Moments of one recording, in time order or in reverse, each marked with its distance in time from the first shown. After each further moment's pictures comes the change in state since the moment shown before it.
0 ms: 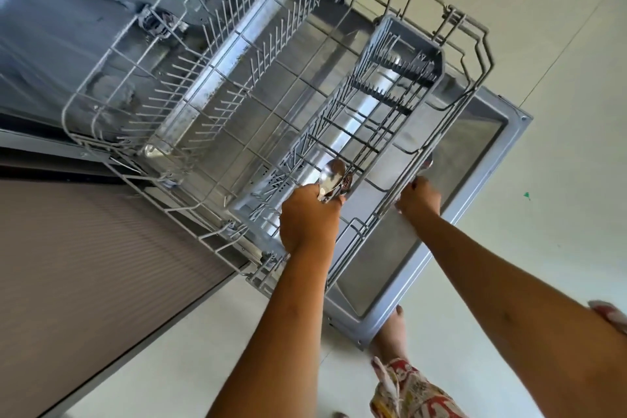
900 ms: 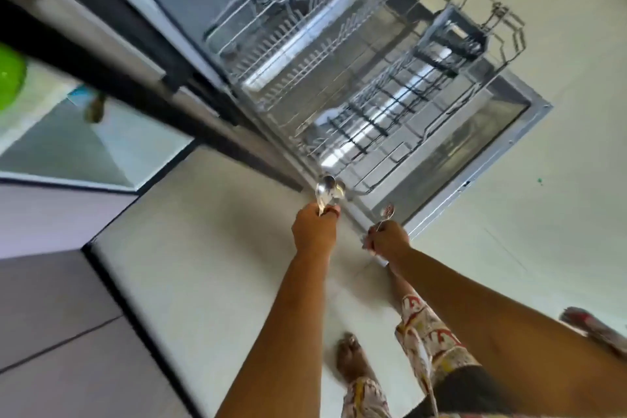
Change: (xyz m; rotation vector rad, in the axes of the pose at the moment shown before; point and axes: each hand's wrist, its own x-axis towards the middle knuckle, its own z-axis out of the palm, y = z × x) left_hand -0.168 -0.132 -0.089 -0.347 -0.057 -0.316; right_hand -0.256 0.064 0.048 -0.065 -0.502 0.014
